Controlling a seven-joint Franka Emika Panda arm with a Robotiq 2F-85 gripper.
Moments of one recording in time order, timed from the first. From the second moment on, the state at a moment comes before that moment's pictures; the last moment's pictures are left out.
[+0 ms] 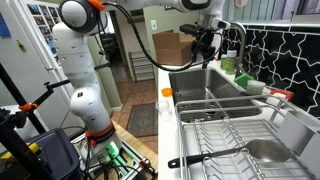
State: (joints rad) arm -0.41 0.07 -0.28 -1.66 0.09 1.53 -0.24
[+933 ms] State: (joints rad) arm -0.42 -0.30 -0.42 -2.28 0.00 1.59 -0.30
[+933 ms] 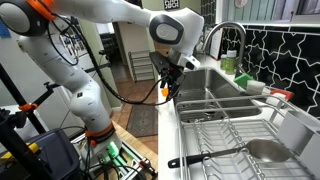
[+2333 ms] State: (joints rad) arm -0.42 -0.30 -0.42 -2.41 -0.03 1.76 -0.19
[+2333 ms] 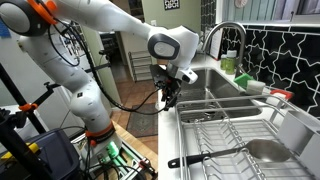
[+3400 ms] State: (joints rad) arm -0.41 -0.24 -0.40 -2.40 -0.04 1.76 -0.19
